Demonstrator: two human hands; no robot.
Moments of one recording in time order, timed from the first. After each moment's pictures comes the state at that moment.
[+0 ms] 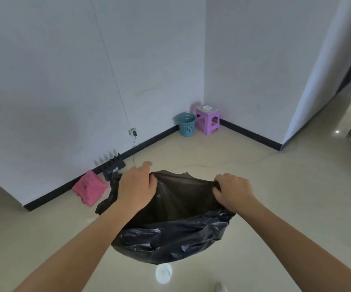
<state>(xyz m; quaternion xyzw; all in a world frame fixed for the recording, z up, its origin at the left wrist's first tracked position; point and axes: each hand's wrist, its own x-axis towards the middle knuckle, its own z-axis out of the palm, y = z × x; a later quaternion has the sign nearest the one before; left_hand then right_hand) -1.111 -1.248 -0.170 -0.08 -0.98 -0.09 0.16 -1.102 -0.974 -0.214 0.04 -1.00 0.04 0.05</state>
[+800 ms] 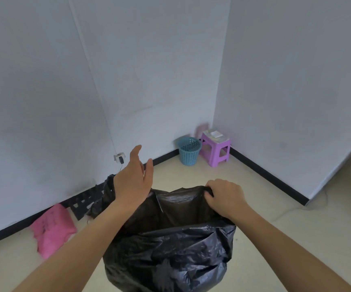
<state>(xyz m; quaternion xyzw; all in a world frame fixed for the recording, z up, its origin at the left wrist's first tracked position) -1.645 -1.145 -0.159 0.03 -0.92 -0.28 0.26 -1.656 -0.895 -0.206 0.10 -0.99 0.05 0.04</state>
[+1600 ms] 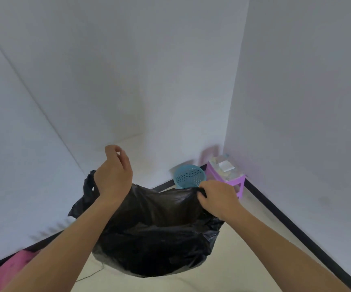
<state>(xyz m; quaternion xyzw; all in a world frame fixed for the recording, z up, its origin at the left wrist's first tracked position) -2.181 -1.024 -0.137 0.18 -0.91 -0.22 0.31 -2.208 -0.761 -0.208 0.18 -0.98 0.11 0.02</state>
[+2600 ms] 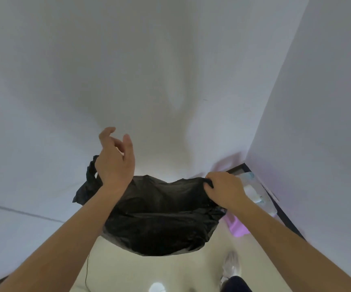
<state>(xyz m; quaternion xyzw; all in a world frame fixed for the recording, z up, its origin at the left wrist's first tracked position) -2.726 -0.996 -0.180 0.22 -0.89 -0.25 0.30 -2.765 -0.742 -0.289 0.19 -0.96 0.16 -0.11</state>
